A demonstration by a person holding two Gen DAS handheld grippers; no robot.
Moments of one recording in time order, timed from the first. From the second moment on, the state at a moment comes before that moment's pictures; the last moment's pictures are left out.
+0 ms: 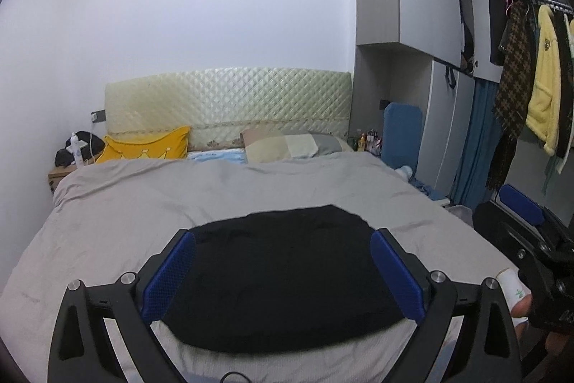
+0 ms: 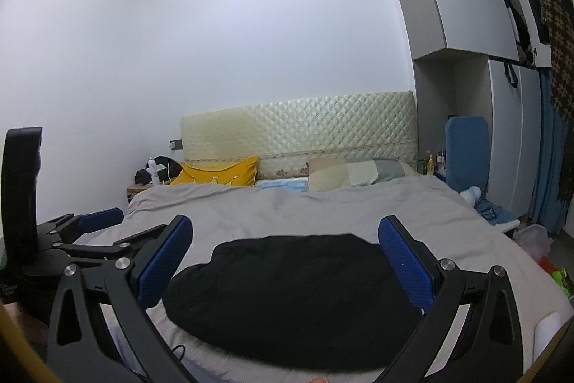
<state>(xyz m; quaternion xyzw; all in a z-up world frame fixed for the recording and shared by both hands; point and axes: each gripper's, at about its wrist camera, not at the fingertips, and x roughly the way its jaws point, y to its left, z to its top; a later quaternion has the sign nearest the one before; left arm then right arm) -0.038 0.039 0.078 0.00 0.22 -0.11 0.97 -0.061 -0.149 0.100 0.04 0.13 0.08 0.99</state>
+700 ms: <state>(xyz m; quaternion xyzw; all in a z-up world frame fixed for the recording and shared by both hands) -0.044 0.065 0.016 -0.01 0.29 -0.06 0.96 -0.067 -0.141 0.024 0.03 0.22 0.06 0.97</state>
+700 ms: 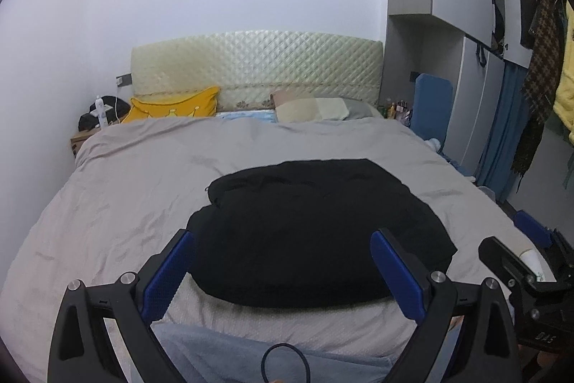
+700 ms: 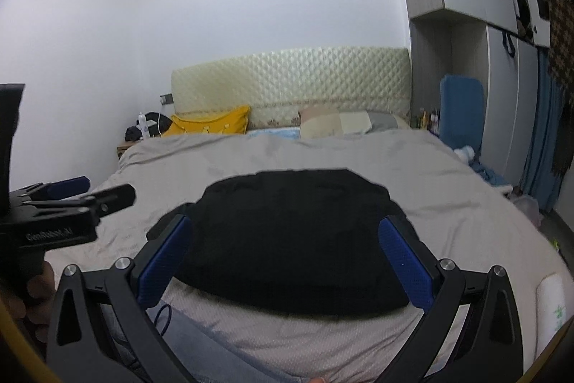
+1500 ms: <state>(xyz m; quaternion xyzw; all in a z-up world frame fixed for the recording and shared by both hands) -0.029 0.061 -0.007 0.01 0.32 -0.05 0.95 -0.065 -0.141 0.010 0.04 0.24 0.05 0.97</state>
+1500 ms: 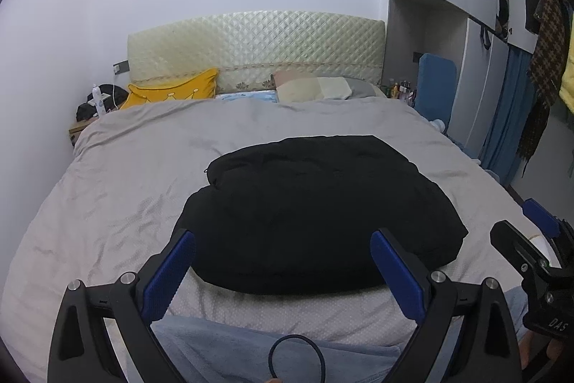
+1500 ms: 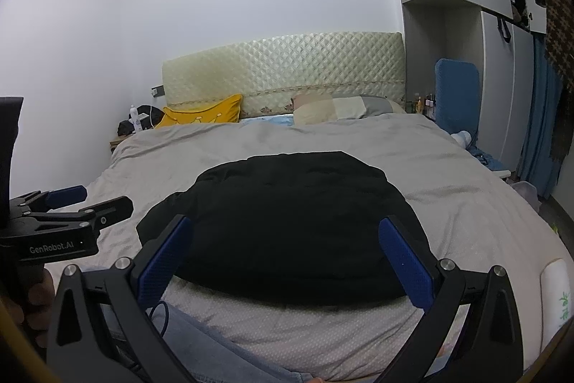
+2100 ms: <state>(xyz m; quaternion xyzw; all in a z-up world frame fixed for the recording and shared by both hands) -0.031 0.059 -0.008 0.00 0.32 -0.06 0.94 -0.066 -0.145 0.014 0.04 0.24 0.05 0.97</state>
